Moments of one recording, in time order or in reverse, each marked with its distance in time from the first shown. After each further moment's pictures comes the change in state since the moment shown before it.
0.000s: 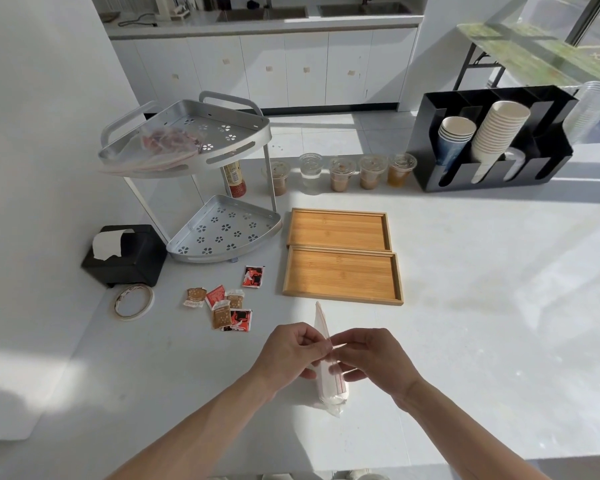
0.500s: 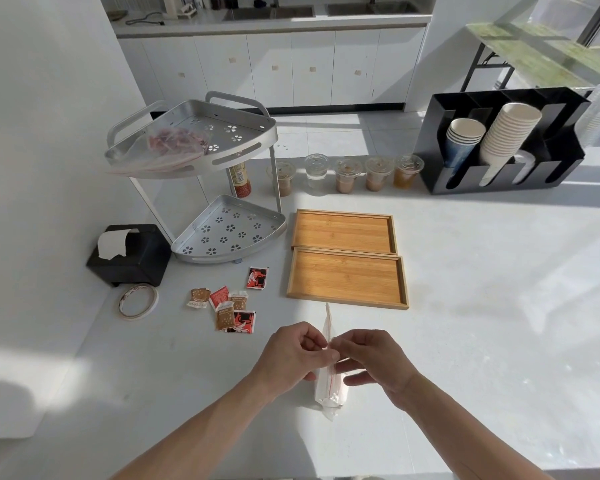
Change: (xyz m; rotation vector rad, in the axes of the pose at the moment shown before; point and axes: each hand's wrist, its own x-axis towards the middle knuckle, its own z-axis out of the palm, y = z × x) left_hand 0.005 -0.003 -0.005 0.071 0.026 0.021; right_hand 0.013 -0.003 0.003 0.110 -0.004 0.103
